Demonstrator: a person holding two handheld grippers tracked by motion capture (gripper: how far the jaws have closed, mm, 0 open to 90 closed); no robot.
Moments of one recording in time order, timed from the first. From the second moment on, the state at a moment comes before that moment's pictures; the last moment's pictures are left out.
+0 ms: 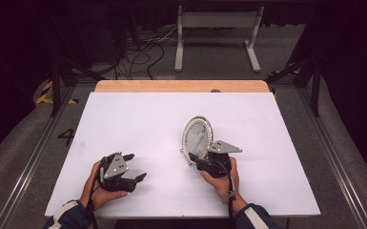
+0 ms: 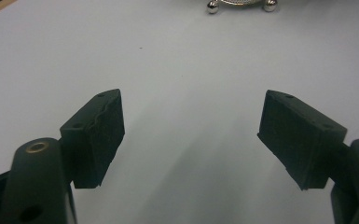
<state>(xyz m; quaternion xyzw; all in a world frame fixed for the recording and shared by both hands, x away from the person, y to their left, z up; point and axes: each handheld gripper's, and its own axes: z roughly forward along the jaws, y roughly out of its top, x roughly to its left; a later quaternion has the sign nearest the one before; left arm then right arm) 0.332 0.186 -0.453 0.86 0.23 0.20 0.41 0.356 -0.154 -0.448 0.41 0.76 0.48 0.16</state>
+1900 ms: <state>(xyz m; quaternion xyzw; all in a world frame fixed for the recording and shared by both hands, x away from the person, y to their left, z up) 0.433 0.068 -0.442 0.84 0.20 0.09 0.49 0.331 -0.183 -0.423 0.39 0.74 0.51 0.21</state>
